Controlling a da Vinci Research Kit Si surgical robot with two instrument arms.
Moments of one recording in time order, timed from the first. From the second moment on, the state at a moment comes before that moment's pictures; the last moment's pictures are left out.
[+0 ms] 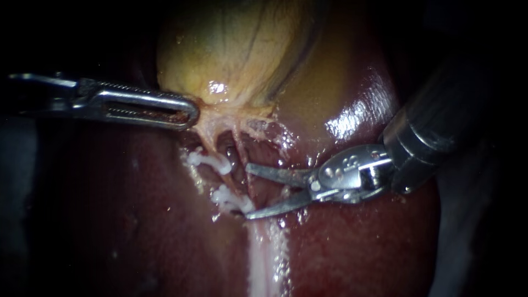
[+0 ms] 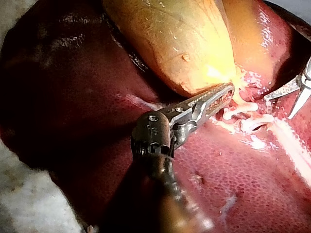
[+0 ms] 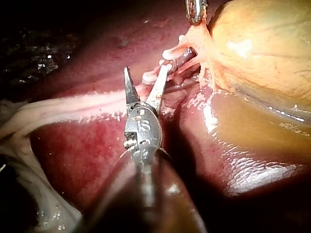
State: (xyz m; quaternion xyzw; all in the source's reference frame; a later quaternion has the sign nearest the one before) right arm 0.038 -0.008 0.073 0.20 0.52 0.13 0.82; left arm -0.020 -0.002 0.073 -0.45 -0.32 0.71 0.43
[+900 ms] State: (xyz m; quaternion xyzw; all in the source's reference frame) right arm 0.039 -0.010 0.076 0.21 0.49 0.14 0.83; left arm -0.020 -0.002 0.073 -0.45 -0.32 0.71 0.43
